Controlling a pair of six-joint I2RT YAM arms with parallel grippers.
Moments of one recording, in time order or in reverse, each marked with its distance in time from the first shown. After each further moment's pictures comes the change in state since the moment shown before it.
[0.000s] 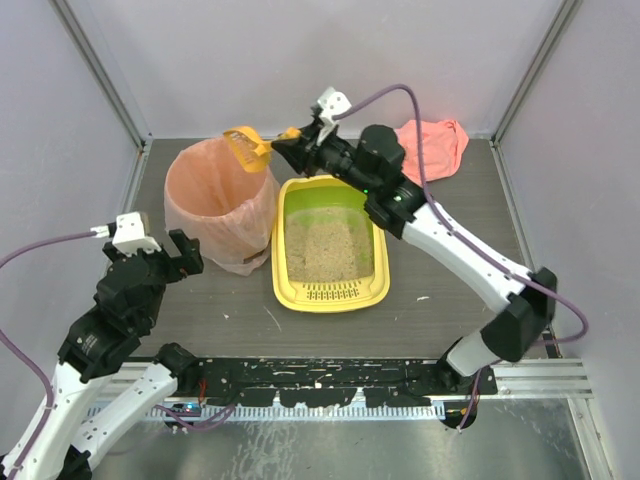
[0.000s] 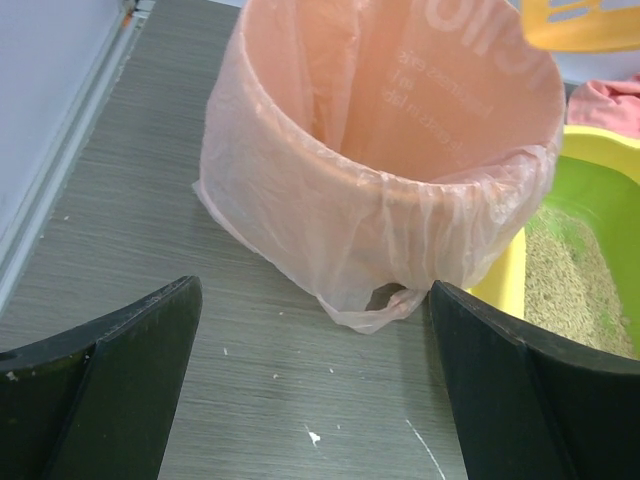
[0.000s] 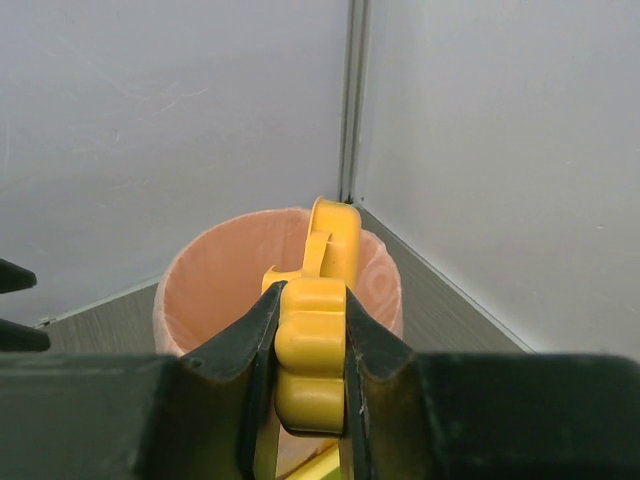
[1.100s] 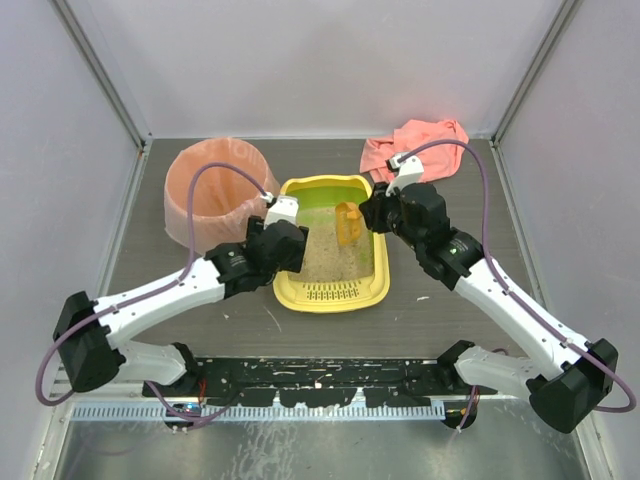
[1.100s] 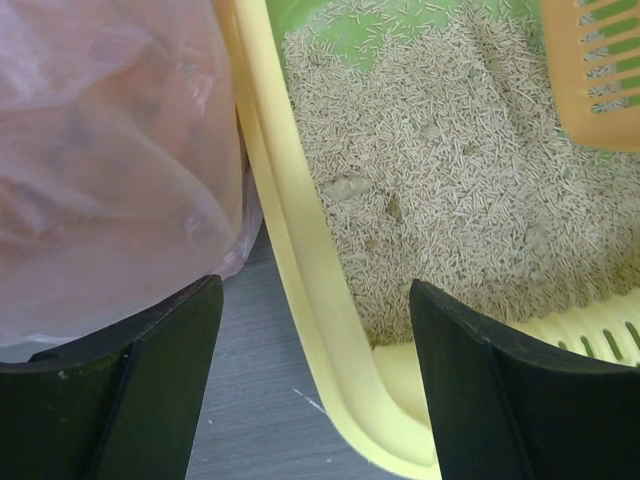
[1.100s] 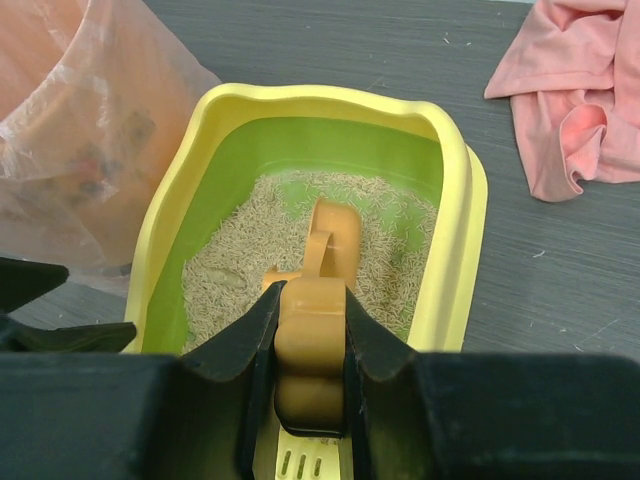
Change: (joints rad) left arm -0.379 0.810 0.118 0.187 0.014 -0.110; right arm -0.120 -0.488 -0.523 -0.454 0.438 0.294
